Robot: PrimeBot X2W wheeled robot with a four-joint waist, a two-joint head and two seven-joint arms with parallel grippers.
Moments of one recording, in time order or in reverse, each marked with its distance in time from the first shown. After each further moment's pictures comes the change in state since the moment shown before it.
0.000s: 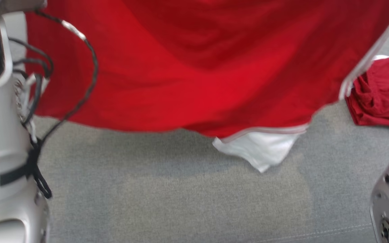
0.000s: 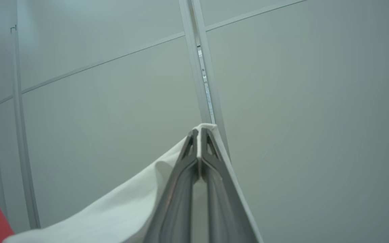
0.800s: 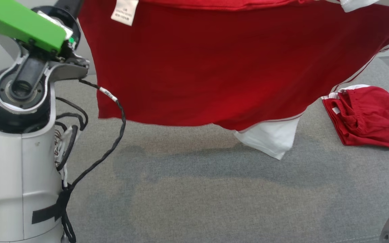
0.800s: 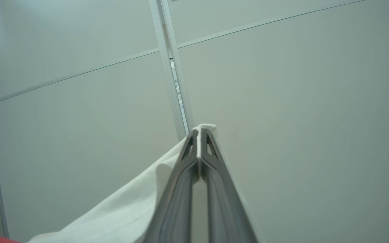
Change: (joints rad) left arm 0.260 -0.046 -0.014 0.000 -0.060 -0.023 0.047; right arm 0.252 -0.040 -0.083 0.037 -0.017 0.000 -0.112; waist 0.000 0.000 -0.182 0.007
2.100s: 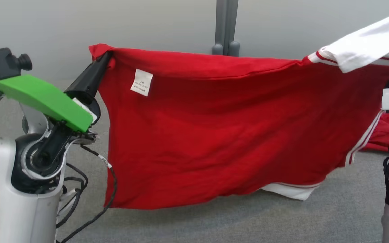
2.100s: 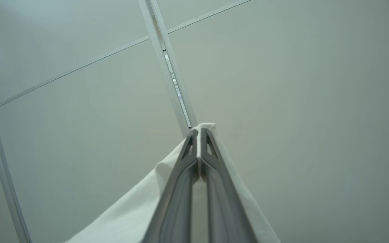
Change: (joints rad) left arm 0.299 0.152 -0.098 -0.174 0.091 -0.131 0.000; right arm 0.281 0.106 -0.058 -0.194 0.035 0.000 -0.019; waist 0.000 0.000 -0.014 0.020
